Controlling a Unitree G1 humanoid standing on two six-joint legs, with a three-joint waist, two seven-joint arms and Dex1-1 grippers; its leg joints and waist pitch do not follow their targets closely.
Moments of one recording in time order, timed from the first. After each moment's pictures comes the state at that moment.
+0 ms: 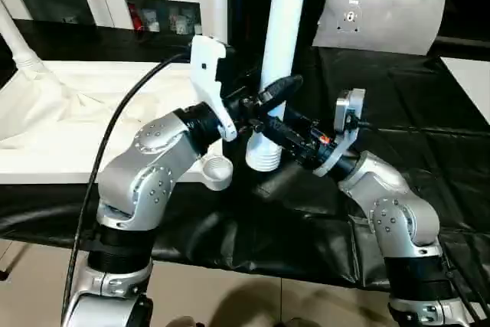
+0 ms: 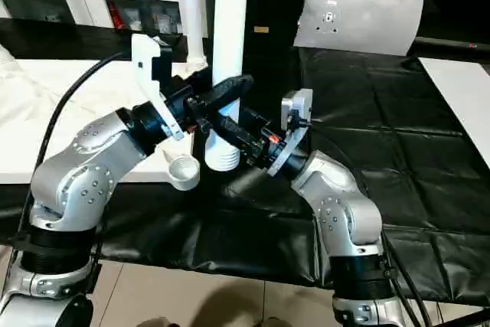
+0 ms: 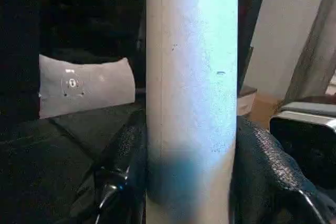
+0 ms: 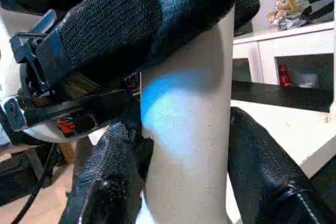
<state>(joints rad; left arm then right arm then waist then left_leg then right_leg) -0.56 0.14 -0.07 -0.19 -0.48 0.60 -0.52 -0.38 -0.13 -0.01 0.00 0.53 0.40 0.80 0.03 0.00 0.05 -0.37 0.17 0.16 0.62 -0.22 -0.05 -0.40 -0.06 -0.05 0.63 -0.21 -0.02</state>
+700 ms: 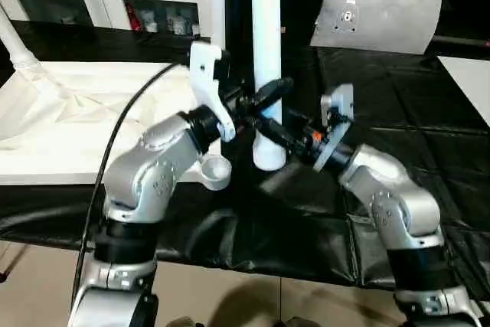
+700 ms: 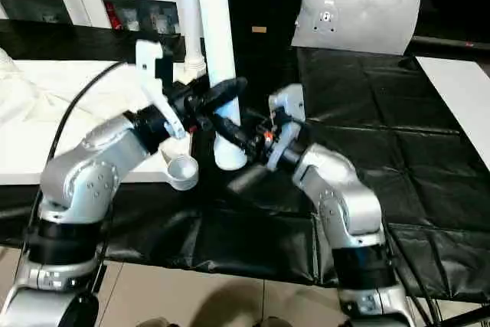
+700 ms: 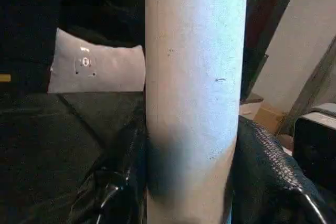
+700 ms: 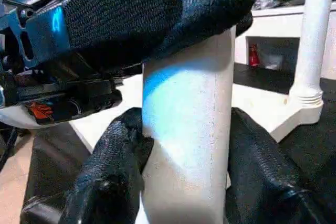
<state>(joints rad) -0.60 0.11 0.00 -0.08 -0.52 0.65 -0.43 -0.45 -0.20 0.05 0.00 0.43 0.46 0.70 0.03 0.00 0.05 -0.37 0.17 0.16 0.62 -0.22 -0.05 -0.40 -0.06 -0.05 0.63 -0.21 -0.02</state>
